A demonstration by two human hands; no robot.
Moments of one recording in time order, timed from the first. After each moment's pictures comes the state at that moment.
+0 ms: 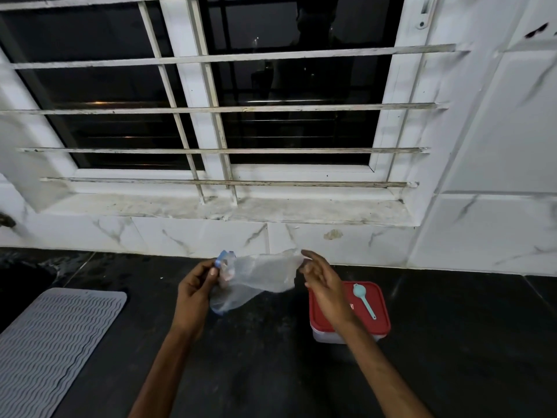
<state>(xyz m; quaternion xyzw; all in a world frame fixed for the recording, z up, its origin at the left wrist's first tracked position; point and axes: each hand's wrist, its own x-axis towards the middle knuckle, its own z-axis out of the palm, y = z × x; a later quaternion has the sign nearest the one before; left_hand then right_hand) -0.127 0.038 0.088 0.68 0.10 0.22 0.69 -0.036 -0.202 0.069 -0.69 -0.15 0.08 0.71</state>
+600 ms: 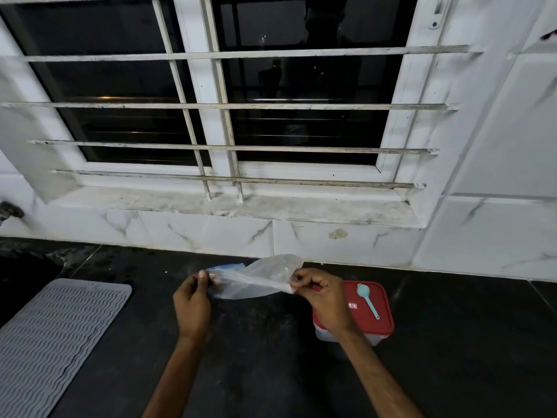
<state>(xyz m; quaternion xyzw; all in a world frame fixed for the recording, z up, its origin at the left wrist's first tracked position) -0.136 0.030 0.074 0.62 0.25 0.34 0.66 -0.049 -0.189 0.066 -0.66 -0.23 0.00 0.71</state>
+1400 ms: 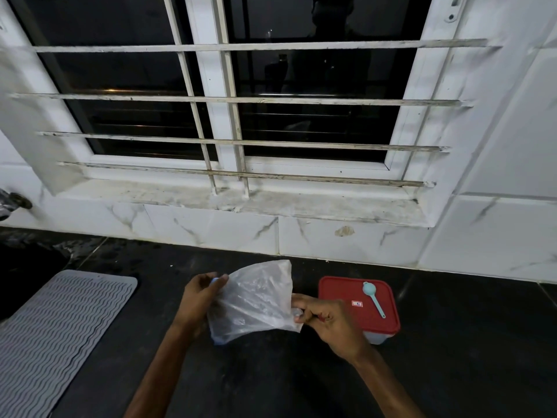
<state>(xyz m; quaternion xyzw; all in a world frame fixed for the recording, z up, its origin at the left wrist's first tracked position) -0.140 0.062 0.062 0.68 0.29 0.13 0.66 -0.078 -0.211 0.044 -0.72 -0.34 0.09 0.60</state>
